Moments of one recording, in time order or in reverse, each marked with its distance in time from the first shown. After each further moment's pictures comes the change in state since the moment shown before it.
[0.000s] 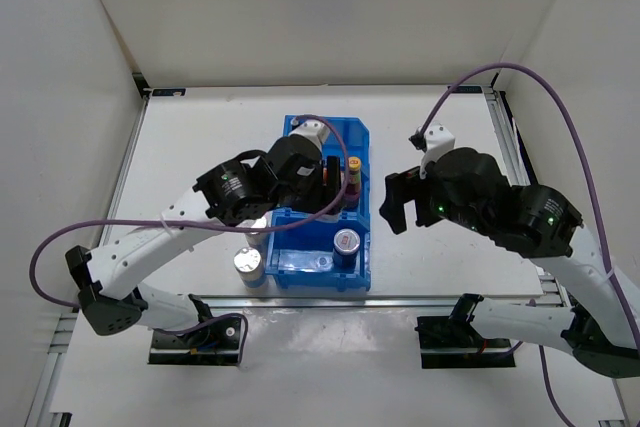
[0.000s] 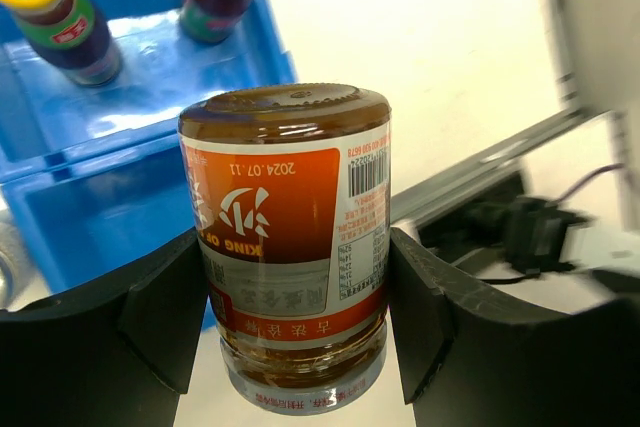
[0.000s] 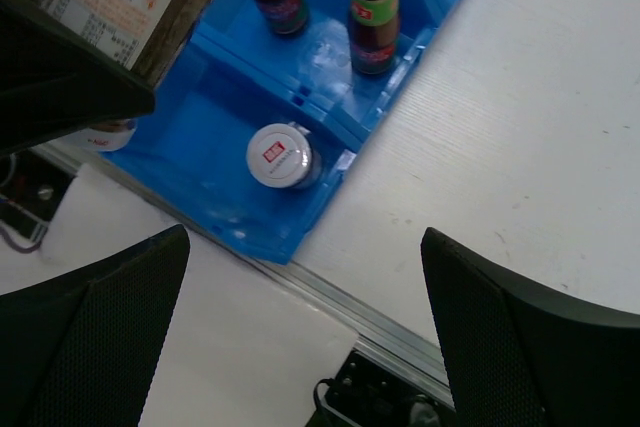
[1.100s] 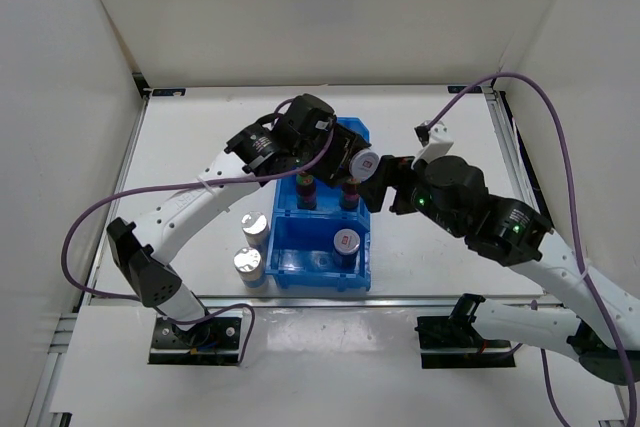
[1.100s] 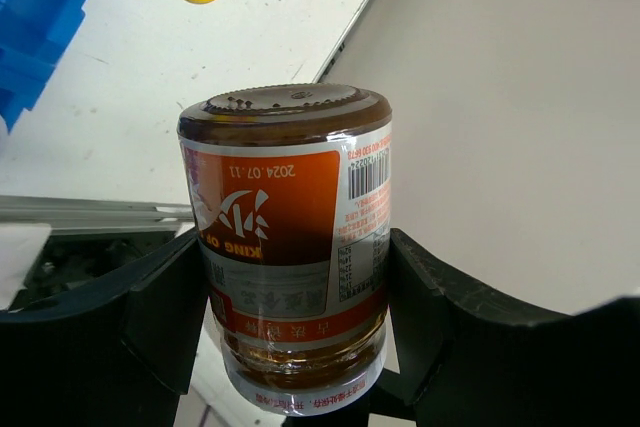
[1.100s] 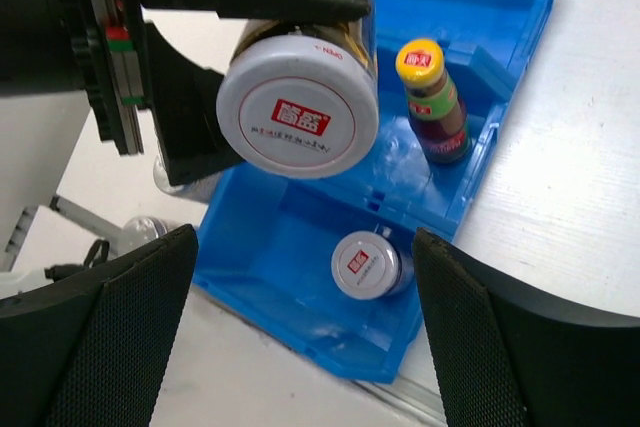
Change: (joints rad) left arm 0.178 0.244 0.197 0.071 0.183 -1.006; right arm 0.000 -0.068 -0.272 0.437 0.051 0.245
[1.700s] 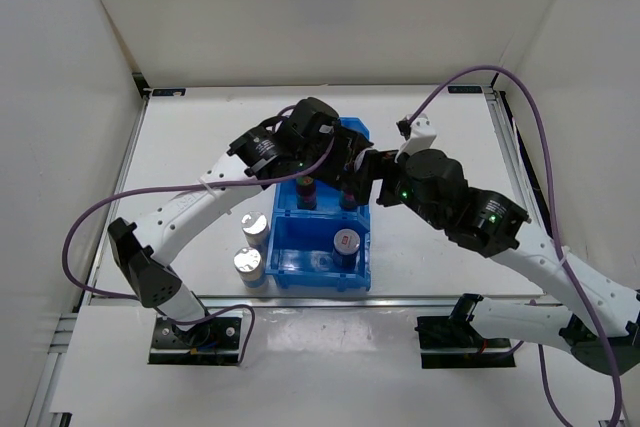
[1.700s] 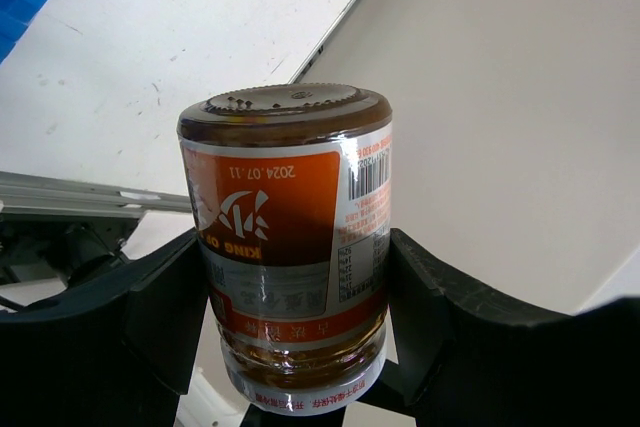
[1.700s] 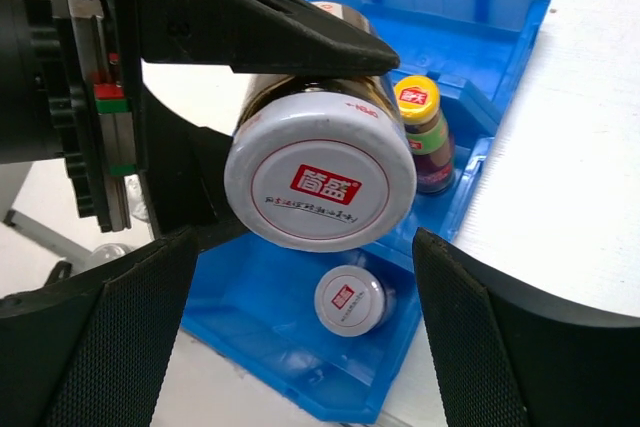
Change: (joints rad) left arm -0.031 0.000 0.000 -0.002 -0.018 -0.148; right arm 0.000 0.084 0.000 0.097 0.045 -0.073
